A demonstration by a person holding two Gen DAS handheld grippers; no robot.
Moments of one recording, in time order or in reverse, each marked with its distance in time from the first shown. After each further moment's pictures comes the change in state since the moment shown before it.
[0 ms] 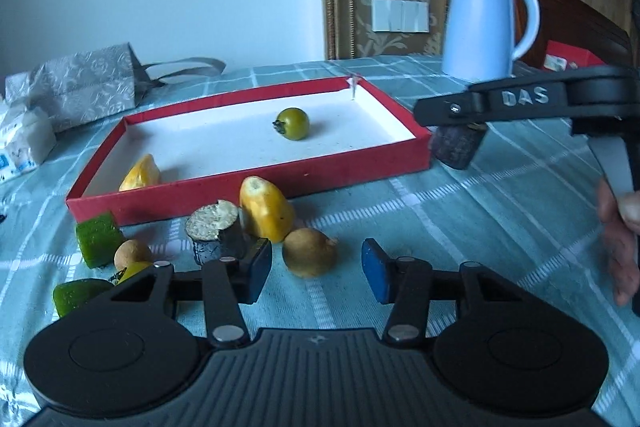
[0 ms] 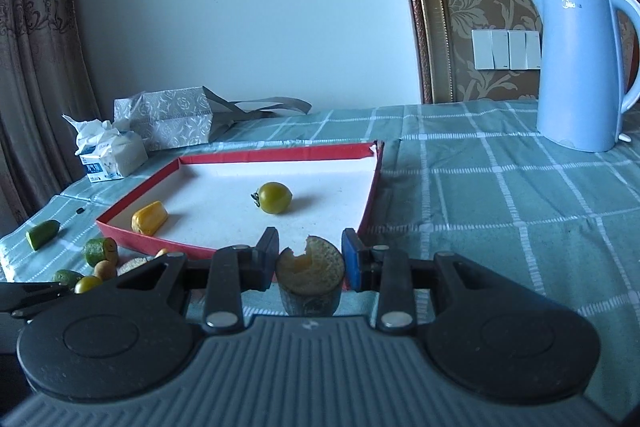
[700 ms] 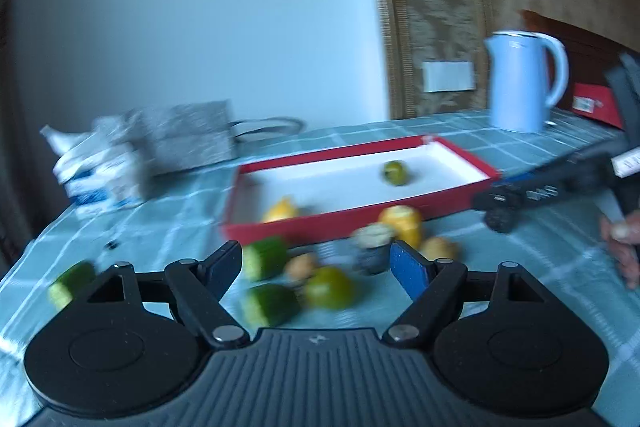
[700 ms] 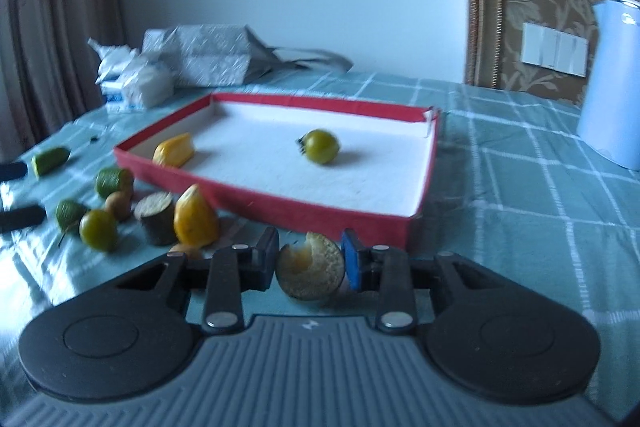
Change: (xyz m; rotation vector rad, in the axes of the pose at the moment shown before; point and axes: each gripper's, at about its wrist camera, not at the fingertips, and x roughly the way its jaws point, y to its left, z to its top) left arm -0.080 0.061 -0.021 0.049 -0.205 0.106; right arm 0.021 0.037 -0.015 -0.147 0.115 0.026
